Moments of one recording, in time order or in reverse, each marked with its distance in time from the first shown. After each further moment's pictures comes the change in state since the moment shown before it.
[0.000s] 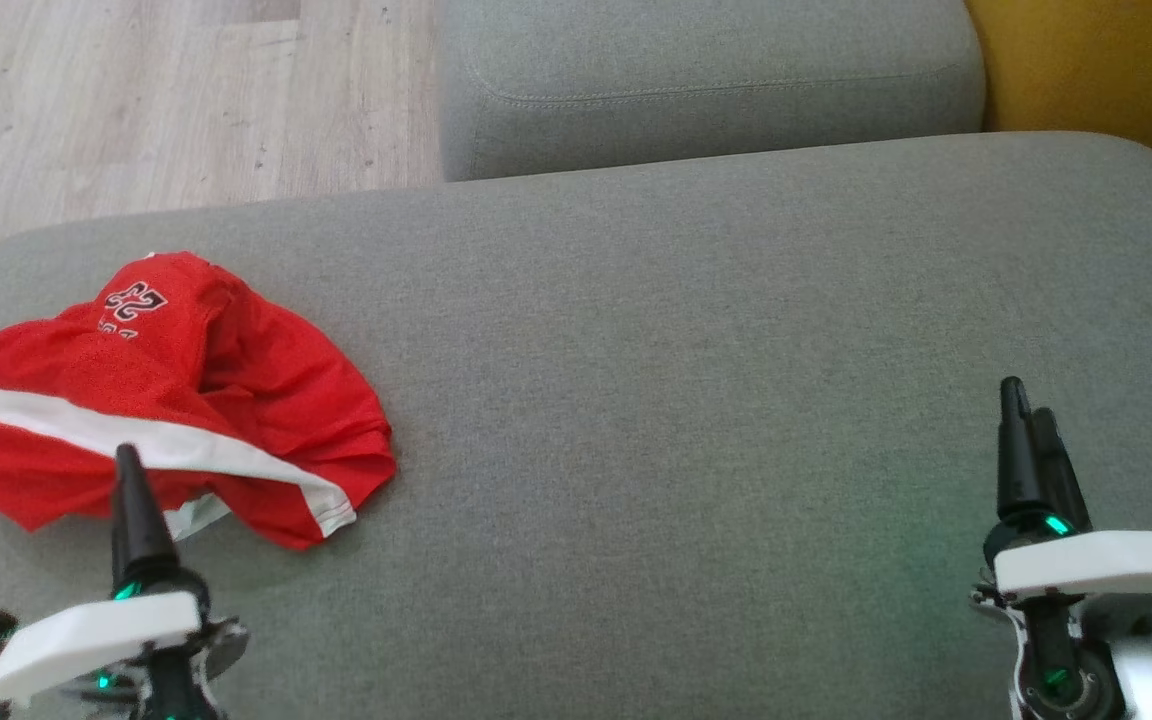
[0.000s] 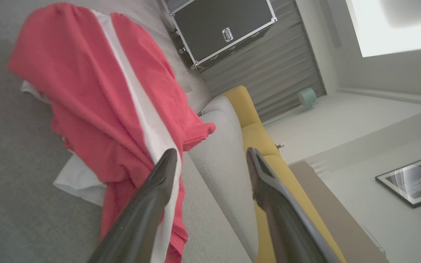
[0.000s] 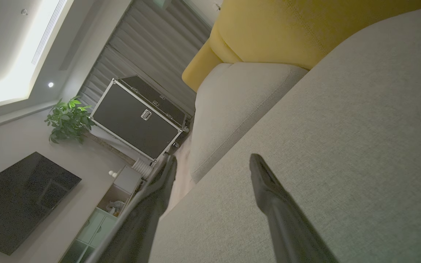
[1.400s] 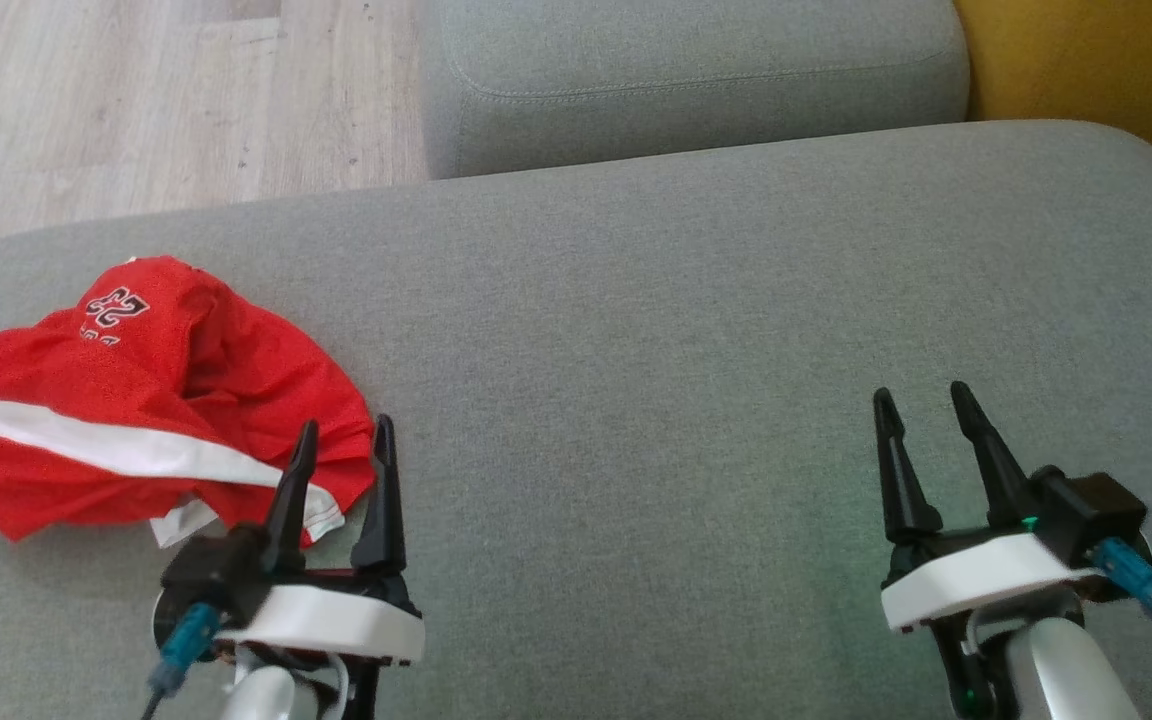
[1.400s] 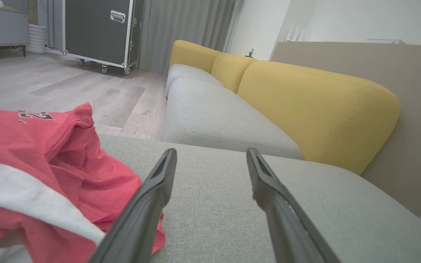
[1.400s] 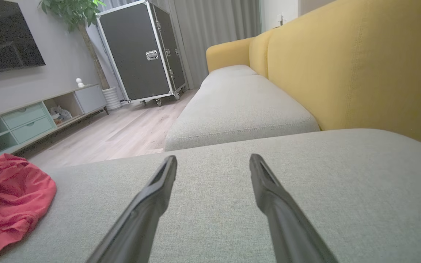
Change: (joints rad) left arm -0.035 0.055 -0.358 0.006 0.762 0.109 -0.117; right arm -0.021 -0.001 0.112 0.033 -0.683 0.000 -0.122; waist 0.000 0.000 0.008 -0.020
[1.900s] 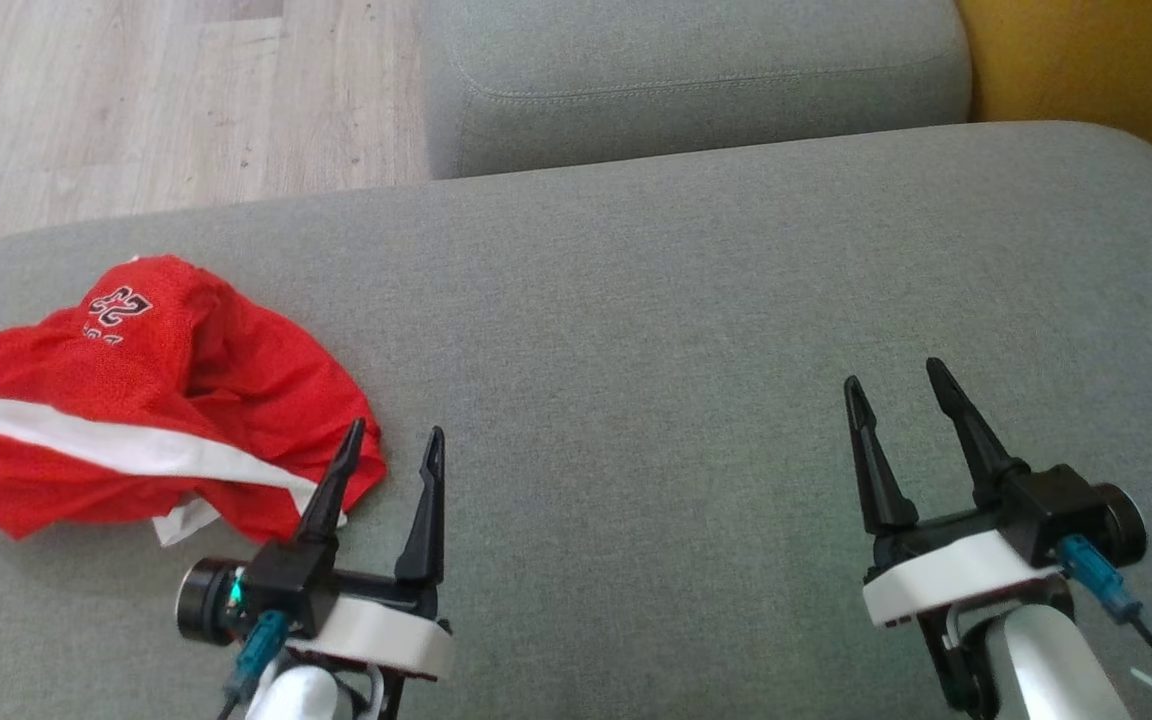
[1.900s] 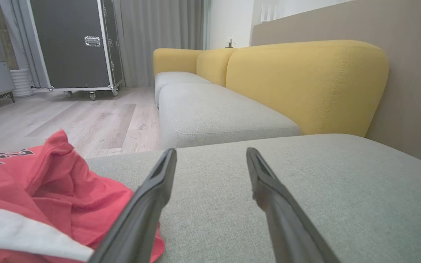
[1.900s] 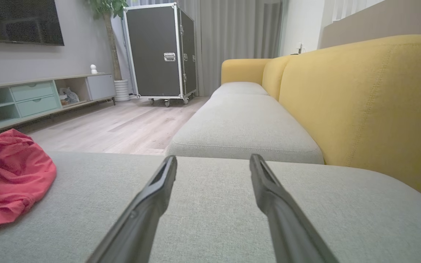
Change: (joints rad) left arm -0.034 0.035 -0.105 0.052 0.173 0.067 -0.044; right arm -0.020 -0.001 0.030 -0.019 -0.170 0.000 -0.045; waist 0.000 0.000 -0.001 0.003
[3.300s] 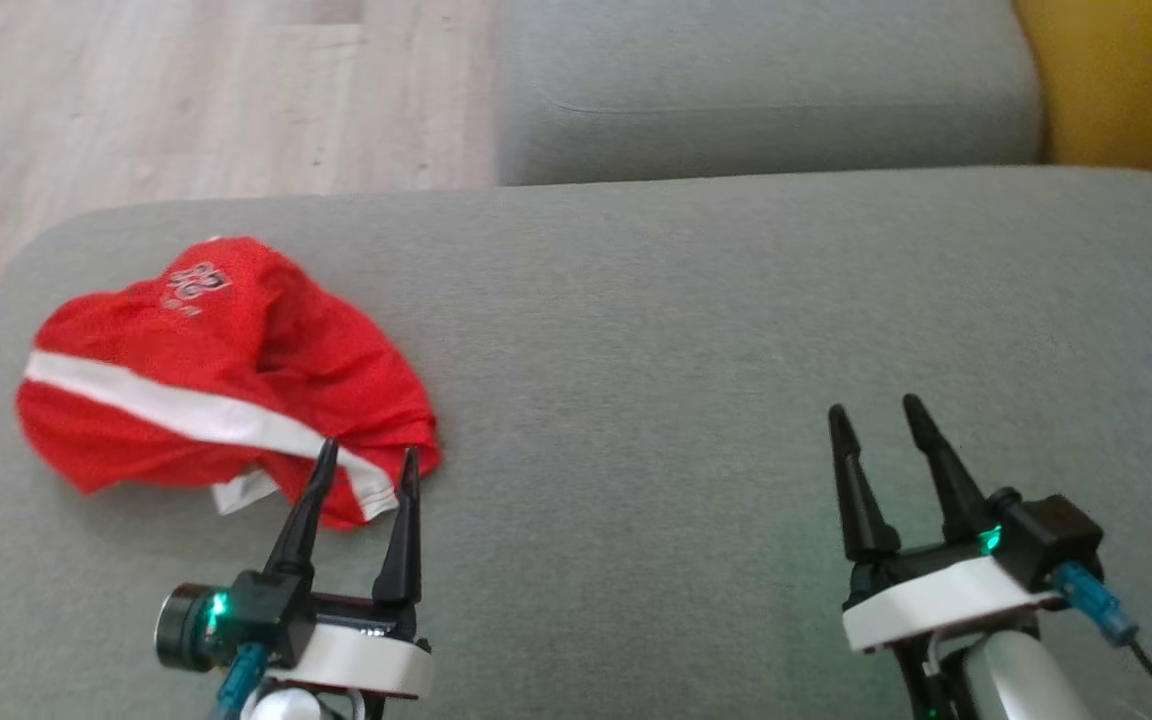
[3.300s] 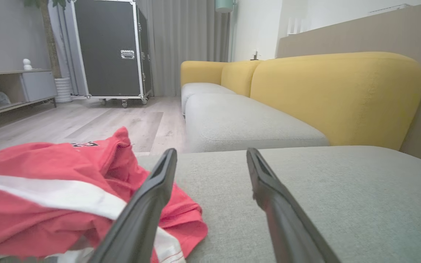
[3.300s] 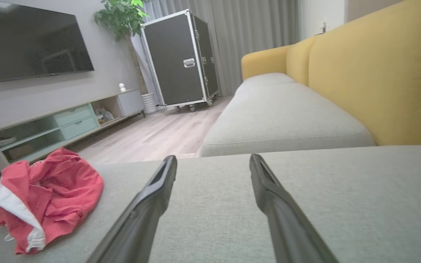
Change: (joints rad) left arm 0.051 -0.071 0.138 0.026 0.108 -0.087 -0.056; right arm 0.014 -0.001 0.061 0.075 0.187 0.000 -0.055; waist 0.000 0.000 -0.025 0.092
